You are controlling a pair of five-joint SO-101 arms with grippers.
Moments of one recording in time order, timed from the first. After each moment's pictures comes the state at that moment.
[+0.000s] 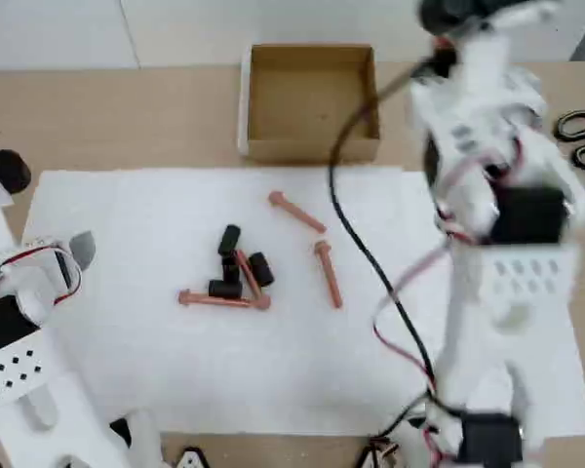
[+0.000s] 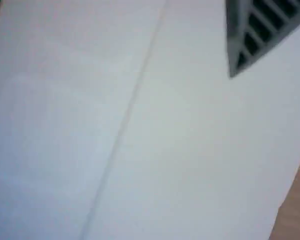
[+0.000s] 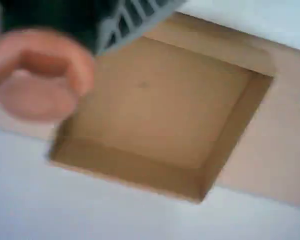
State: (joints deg) left arm -33.0 -45.5 36.4 72.0 -4.2; right arm -6.5 -15.0 -20.8 65.9 7.1
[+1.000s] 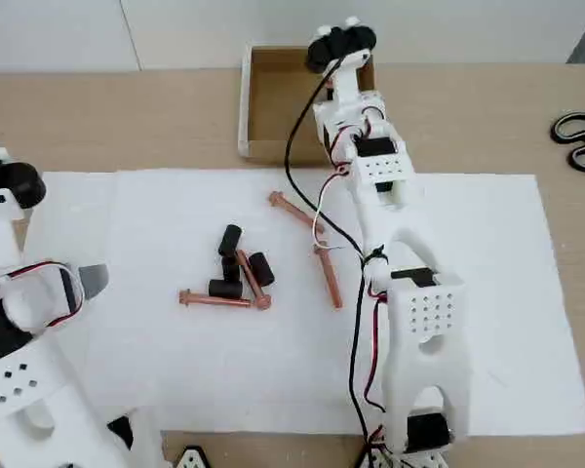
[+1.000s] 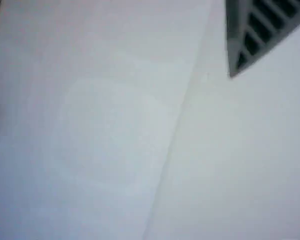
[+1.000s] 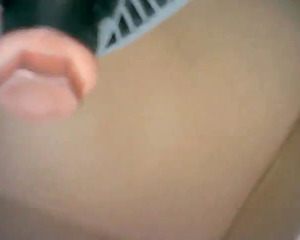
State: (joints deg) left arm -33.0 -45.5 24.0 94.2 -7.9; right arm -11.9 45.0 -30.6 23.1 7.1
